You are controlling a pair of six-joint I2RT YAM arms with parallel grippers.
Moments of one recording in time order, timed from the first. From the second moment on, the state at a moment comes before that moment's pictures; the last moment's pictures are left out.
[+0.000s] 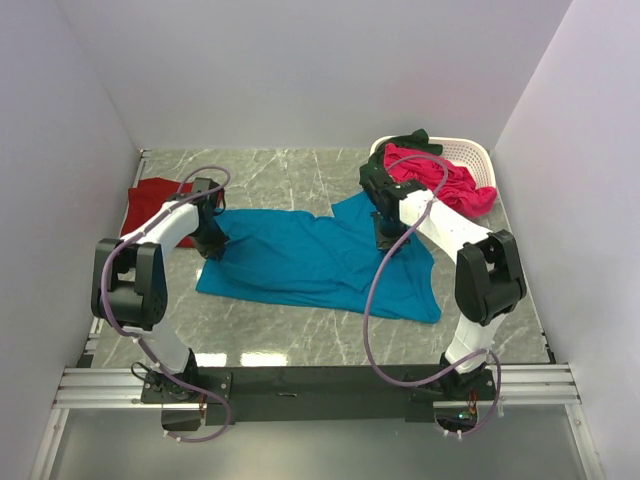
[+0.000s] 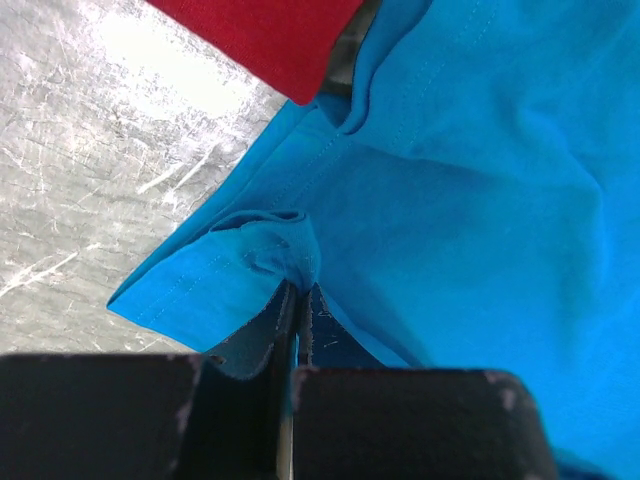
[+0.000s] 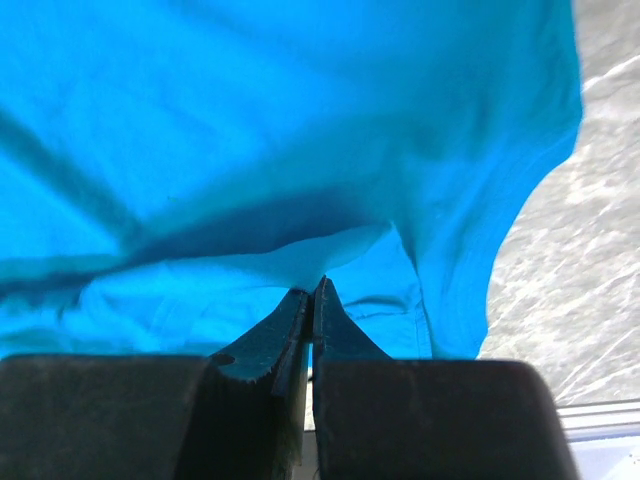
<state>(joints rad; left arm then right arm) -0.12 1.70 1.17 -0.79 -0.16 -0.75 0.44 1.78 1.39 -1.01 0.20 0.39</state>
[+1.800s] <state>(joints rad) -0.12 1.49 0.92 -0.73 -0.23 -0.73 0.21 1.48 0.93 -0.90 0.06 0.45</state>
